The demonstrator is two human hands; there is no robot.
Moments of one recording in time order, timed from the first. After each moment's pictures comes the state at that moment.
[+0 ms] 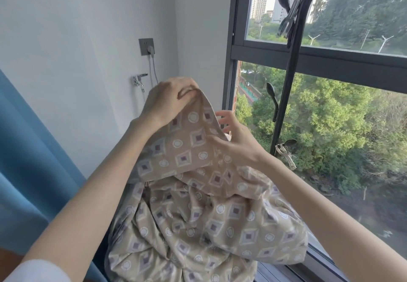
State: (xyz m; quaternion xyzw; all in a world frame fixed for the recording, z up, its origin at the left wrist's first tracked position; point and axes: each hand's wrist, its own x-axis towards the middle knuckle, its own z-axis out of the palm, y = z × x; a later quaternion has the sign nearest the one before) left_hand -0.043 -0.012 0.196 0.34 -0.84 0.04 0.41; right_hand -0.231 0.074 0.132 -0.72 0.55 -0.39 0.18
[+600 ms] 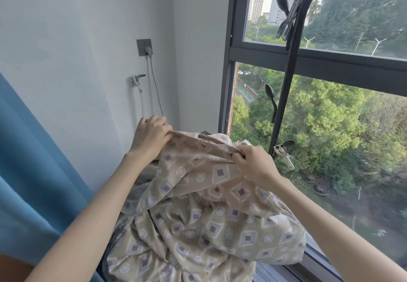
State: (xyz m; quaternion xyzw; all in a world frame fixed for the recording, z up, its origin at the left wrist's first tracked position) left_hand -0.002 -0.036 0.103 0.47 -0.84 0.18 0.22; right_hand -0.253 0.089 0.090 -0.66 0.71 -0.26 0.03
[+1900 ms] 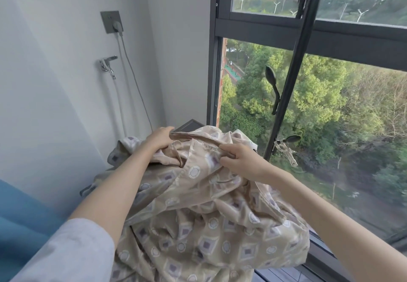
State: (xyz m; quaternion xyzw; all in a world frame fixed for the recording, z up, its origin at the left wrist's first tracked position) left_hand -0.067 -0.167 0.020 0.56 -0.81 -0.20 0.03; right_hand -0.257 0.046 0.078 -0.68 0.61 -0.27 0.29
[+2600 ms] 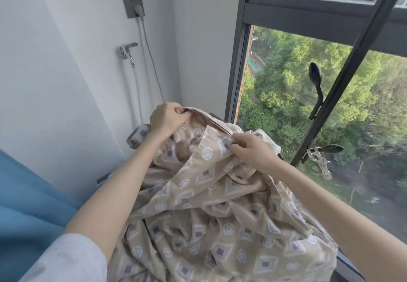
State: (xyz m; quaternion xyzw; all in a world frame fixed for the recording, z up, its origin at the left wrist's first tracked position) left_hand -0.066 -0.161 0.061 0.62 -0.71 -0.12 0.31; right_hand -0.261 -0.019 0.061 -0.65 0.66 -0.29 0.24
